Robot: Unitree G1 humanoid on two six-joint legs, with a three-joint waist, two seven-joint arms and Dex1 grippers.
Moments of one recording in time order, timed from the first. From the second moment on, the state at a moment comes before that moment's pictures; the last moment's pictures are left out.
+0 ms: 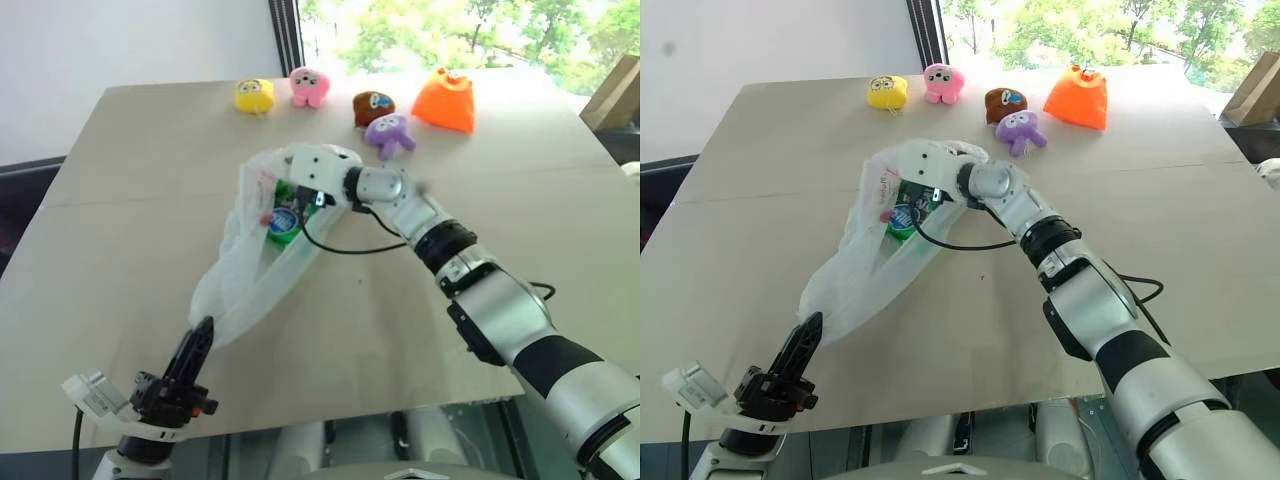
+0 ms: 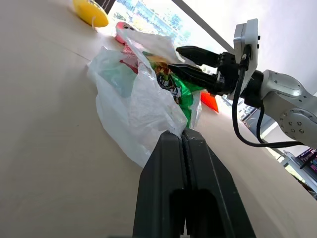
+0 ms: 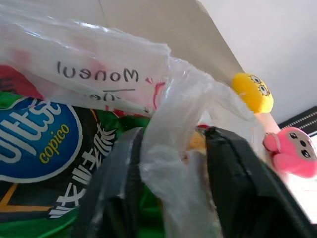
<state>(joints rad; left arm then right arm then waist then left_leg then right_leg) 0.69 0.16 0.37 -0.54 -0.98 0.12 -0.71 -1.24 0.00 0.35 1.04 -0.25 -0.22 0.55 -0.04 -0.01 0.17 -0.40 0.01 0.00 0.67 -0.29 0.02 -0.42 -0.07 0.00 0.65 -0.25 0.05</state>
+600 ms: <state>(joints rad) -0.18 0.32 0.44 -0.31 -0.92 0.21 -0.22 -1.39 -0.21 -0.51 0.95 0.57 0.45 0.48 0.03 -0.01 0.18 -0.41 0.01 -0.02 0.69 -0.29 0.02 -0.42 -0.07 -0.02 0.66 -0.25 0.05</state>
